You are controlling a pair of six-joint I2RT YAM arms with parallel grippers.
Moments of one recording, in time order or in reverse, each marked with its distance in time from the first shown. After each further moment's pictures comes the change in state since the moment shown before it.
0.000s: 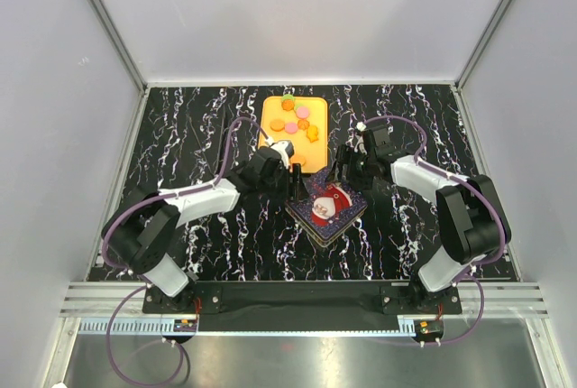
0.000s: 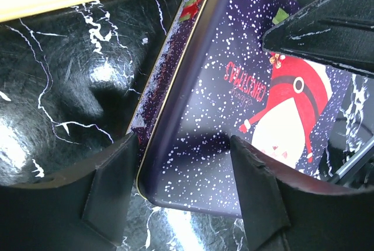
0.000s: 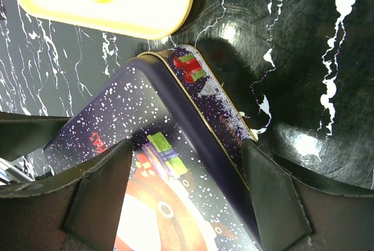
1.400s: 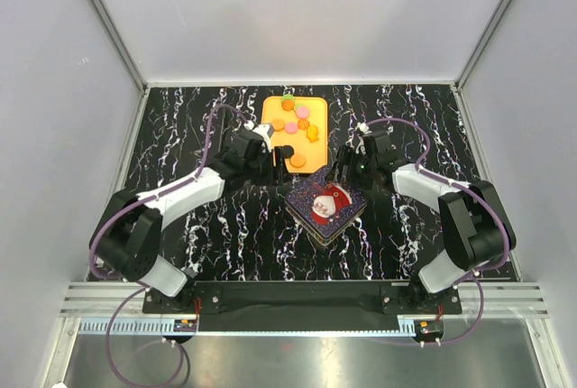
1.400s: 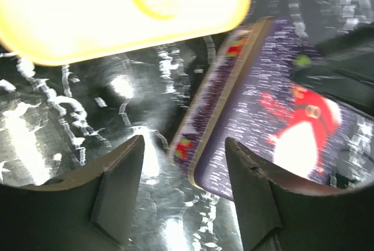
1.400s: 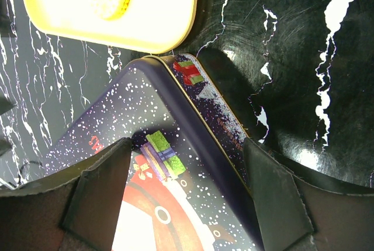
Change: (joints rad) left arm 0.130 -0.071 0.070 -0.150 -0.037 0.054; right arm 0.014 -0.048 -0.093 0.150 0.054 0.025
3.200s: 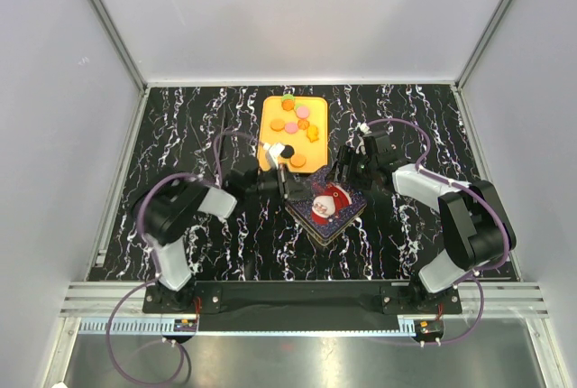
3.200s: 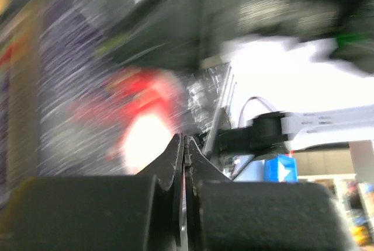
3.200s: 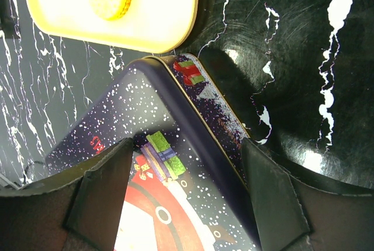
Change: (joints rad) left arm -0.007 0.195 -0.239 0.986 0.591 -0.420; right arm -0.001 0.000 -0.004 0.006 -0.007 0.016
